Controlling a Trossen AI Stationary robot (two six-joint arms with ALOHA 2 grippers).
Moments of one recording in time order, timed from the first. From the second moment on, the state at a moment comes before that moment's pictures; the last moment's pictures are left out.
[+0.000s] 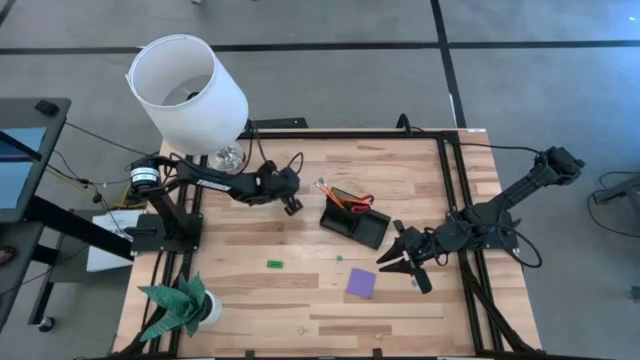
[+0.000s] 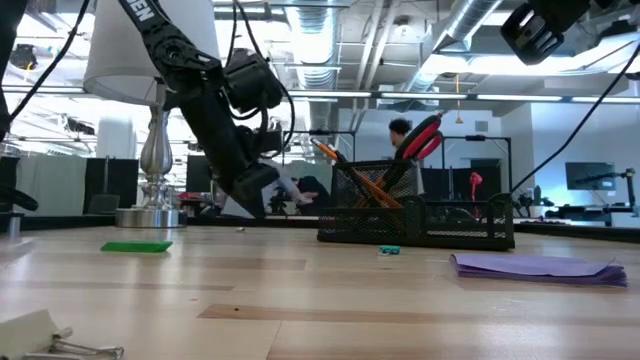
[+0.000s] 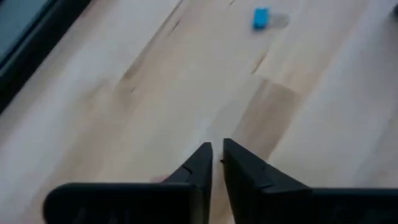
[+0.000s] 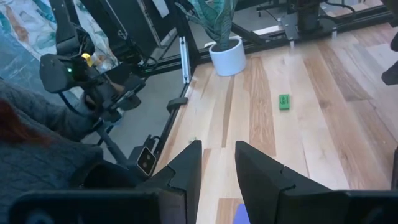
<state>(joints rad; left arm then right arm) 0.24 1.70 0.81 -0.07 -0.42 -0.18 0.55 0.99 0.52 0.16 0.19 0.38</state>
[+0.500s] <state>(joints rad) 0.31 1.70 0.79 -0.17 -0.48 -0.28 0.45 0.98 0.52 0.16 0.18 0.38</state>
